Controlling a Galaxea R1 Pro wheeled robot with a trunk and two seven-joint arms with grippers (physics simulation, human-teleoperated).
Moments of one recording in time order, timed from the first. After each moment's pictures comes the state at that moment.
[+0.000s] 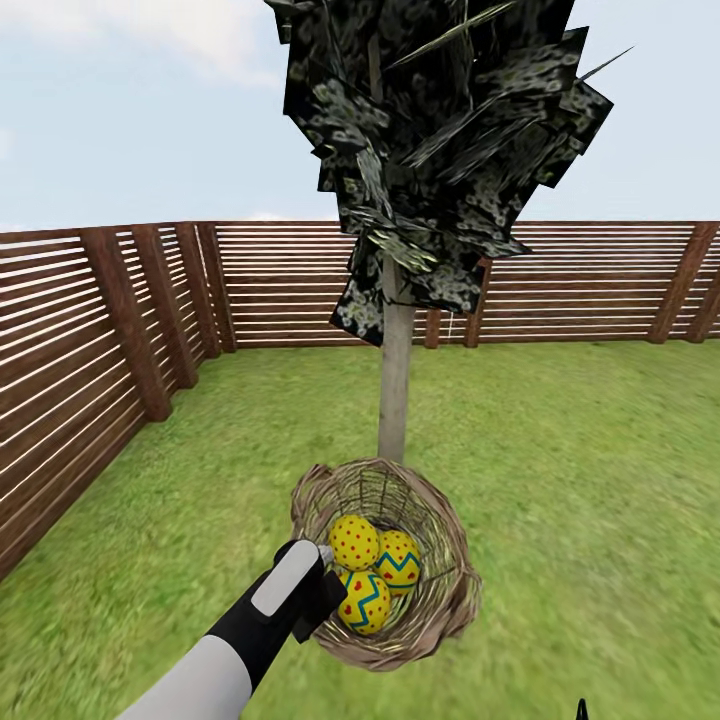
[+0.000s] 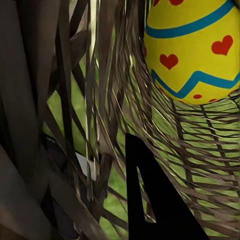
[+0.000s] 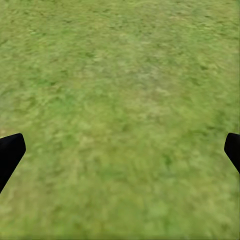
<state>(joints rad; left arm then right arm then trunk) -0.61 -0.17 -0.42 -0.76 1.42 0.41 1.03 -0.16 -0.06 -0.44 -0.42 -0.13 -0.57 -0.09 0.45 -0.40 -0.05</state>
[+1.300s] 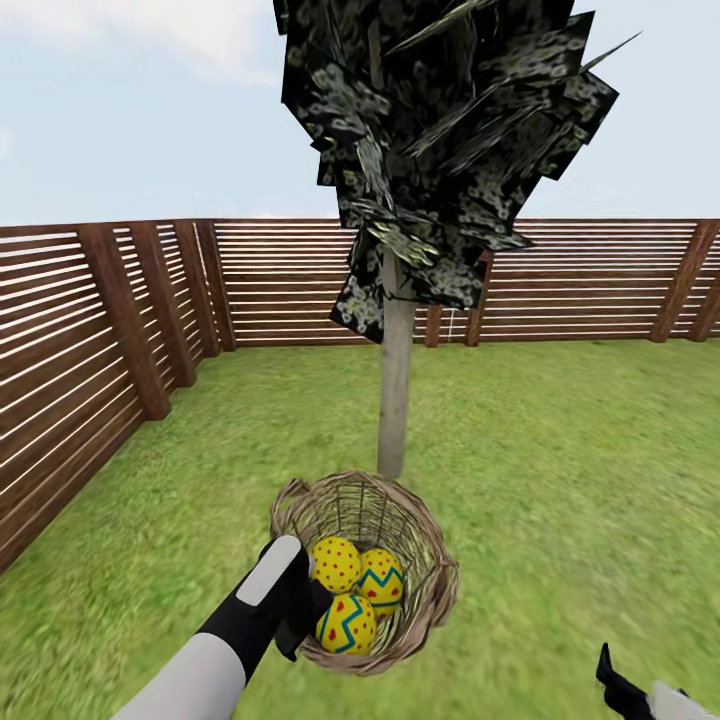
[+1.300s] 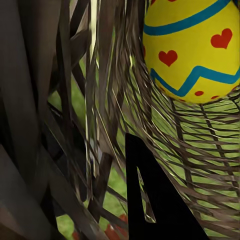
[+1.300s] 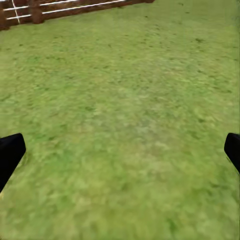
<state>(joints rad) -0.61 -0.17 -0.27 -0.74 1.48 0.42 1.17 -0.16 -0.10 -0.45 -0.61 -0.13 -0.58 -0.09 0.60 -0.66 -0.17</state>
